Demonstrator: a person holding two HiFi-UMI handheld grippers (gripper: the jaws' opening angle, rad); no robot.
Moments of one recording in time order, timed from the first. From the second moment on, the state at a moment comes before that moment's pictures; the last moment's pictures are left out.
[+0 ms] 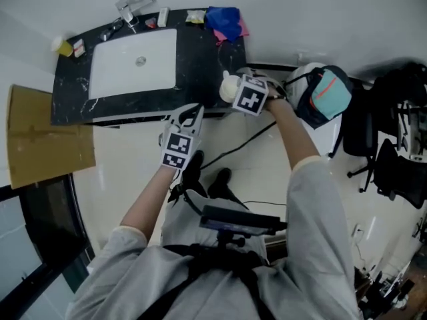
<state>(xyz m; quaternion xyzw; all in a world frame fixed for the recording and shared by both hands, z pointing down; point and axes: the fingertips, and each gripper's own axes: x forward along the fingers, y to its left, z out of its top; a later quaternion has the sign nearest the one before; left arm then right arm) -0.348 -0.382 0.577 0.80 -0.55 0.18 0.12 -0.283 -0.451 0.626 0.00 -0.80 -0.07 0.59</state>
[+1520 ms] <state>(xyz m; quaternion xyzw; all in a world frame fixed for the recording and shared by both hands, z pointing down) -0.361 -0.428 0.615 0.80 -0.55 0.20 0.14 -0.285 -0.468 0.683 -0.03 -0.74 -0.09 0.67</state>
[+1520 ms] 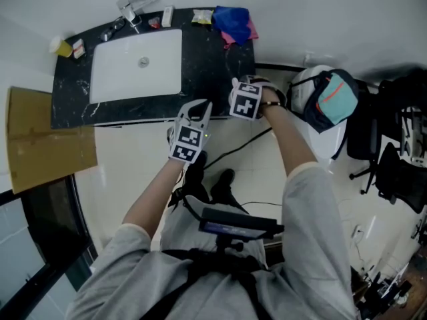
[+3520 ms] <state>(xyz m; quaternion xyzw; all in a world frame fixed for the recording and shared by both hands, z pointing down) -0.181 -0.432 0.507 0.95 -0.25 0.17 0.01 -0.092 -0.363 0.473 0.54 -0.82 0.11 0.14</state>
